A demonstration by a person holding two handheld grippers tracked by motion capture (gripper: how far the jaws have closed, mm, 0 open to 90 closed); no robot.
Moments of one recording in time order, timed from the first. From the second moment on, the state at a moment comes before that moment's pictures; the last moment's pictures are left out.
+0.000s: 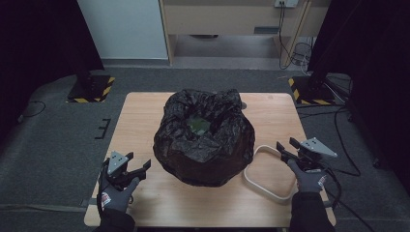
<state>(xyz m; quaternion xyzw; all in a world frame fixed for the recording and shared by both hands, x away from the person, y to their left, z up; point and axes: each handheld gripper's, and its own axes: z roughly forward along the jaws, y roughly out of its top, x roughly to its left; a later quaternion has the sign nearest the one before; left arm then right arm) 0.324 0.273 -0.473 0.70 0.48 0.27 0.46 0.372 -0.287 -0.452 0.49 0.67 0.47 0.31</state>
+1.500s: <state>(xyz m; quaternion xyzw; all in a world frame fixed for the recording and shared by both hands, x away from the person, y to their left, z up) 0.312 0.272 -0.376 0.64 0.42 0.33 0.55 0.359 -0.260 -0.385 0.42 0.64 0.56 0.32</state>
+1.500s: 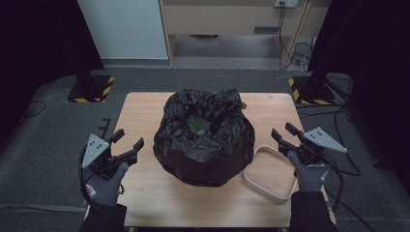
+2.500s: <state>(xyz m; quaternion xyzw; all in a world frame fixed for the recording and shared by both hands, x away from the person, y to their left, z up) 0.303 0.249 -0.324 0.63 0.36 0.35 0.59 0.349 -0.239 -0.331 0.37 0.62 0.61 0.33</state>
